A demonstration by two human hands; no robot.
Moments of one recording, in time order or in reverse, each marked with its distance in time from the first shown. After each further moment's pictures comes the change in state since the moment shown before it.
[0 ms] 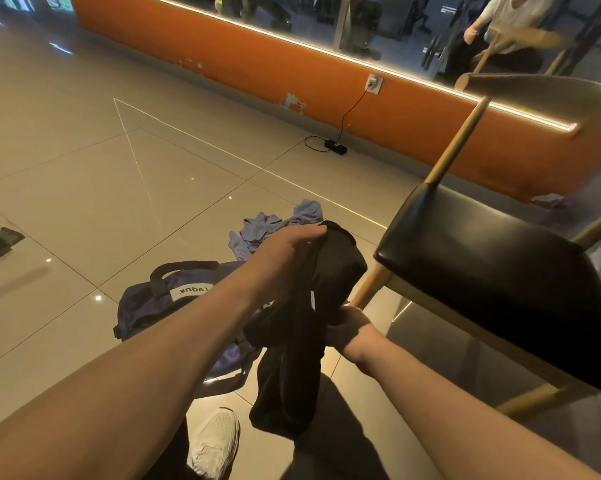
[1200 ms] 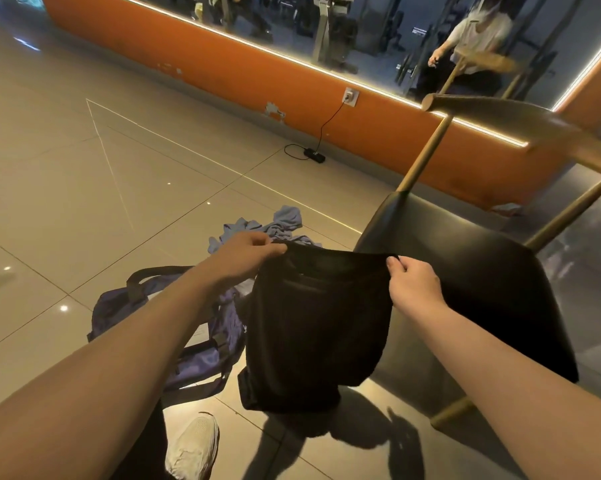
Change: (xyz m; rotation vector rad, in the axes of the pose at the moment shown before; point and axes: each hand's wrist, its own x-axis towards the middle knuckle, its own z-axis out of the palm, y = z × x) left_hand -0.008 0.012 -0.032 0.747 0.125 0.151; right_hand -0.031 -0.040 -0.113 -0.203 0.663 -0.041
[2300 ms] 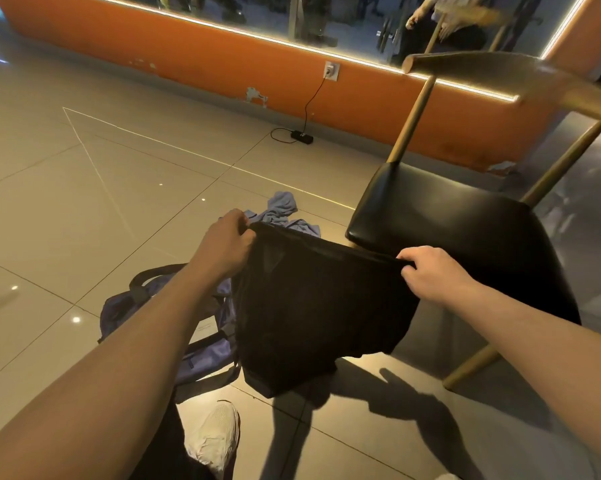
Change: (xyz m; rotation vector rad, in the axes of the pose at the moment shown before) left_hand 0.006 -0.013 -0.004 0.462 0.282 0.063; right_hand -0.004 0.038 -0.033 -0.481 -0.224 -0.208
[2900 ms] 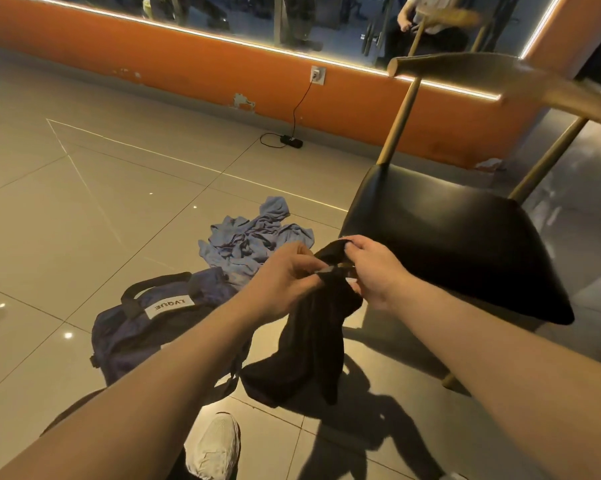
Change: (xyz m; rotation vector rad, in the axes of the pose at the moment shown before) left_hand -0.041 0.048 0.048 -0.268 -0.384 0.368; right_hand -0.013 -0.095 0.016 1.181 -0.140 0.263
